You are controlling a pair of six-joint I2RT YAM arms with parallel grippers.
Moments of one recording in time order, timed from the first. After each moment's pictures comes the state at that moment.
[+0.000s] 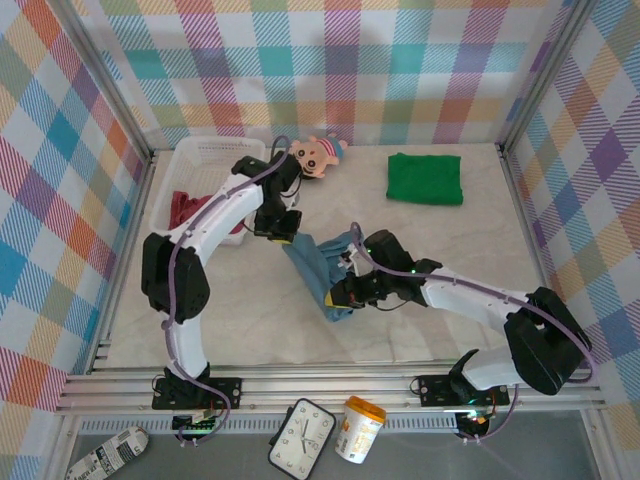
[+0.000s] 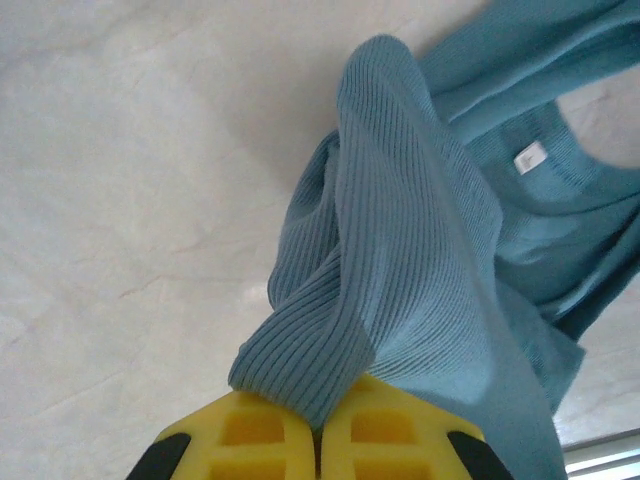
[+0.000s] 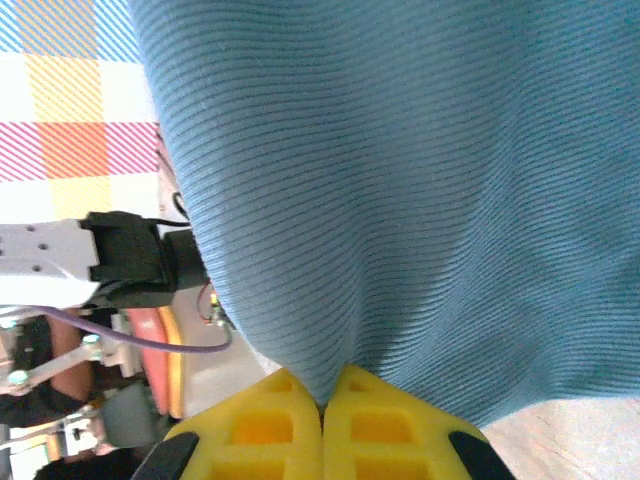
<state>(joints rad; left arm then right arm) -0.49 1.92 1.82 -1.34 0.11 -0.34 0.72 1.36 0.72 -0.19 -0.77 0.78</state>
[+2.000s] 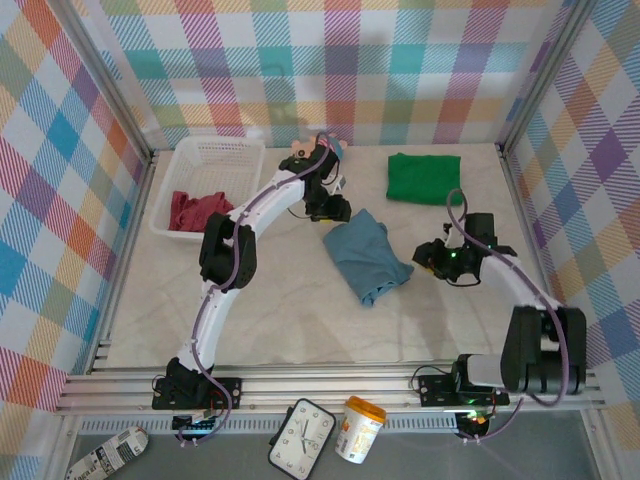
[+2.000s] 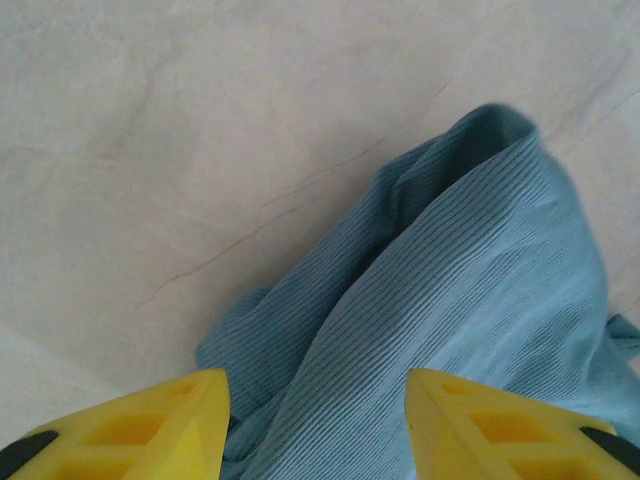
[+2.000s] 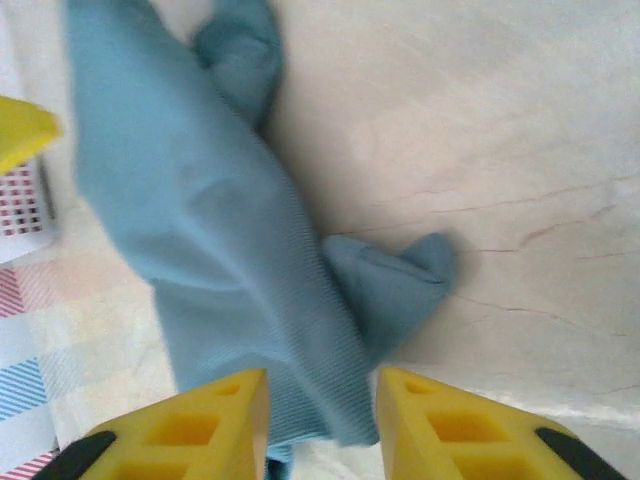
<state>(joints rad) -0.54 2.39 2.21 -1.05 0.31 -0.32 -0.01 1.28 0.72 -0.48 -0.59 0.46</state>
